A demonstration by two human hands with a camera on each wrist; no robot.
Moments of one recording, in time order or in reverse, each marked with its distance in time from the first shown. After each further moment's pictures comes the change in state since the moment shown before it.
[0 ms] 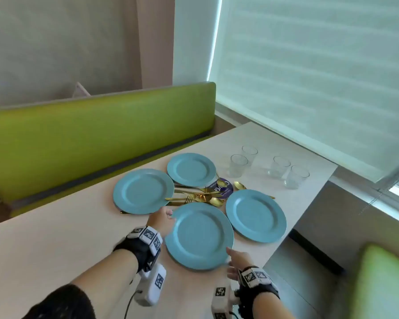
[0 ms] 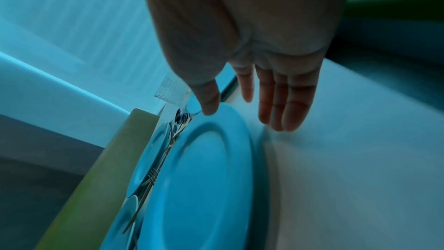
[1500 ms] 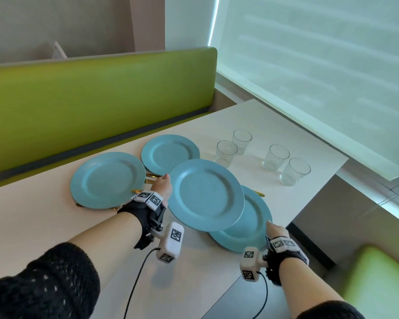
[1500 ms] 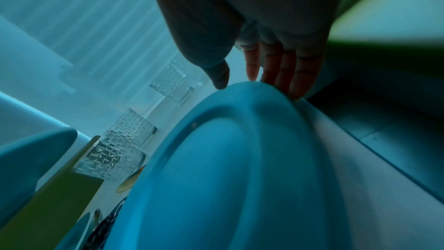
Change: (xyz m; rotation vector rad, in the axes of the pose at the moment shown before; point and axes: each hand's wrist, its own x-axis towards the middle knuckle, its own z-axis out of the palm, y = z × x) left_hand 0.106 0.103 0.074 -0.560 0.129 -0.294; right_hand 0.123 -0.094 -0.158 -0.396 0.278 0.070
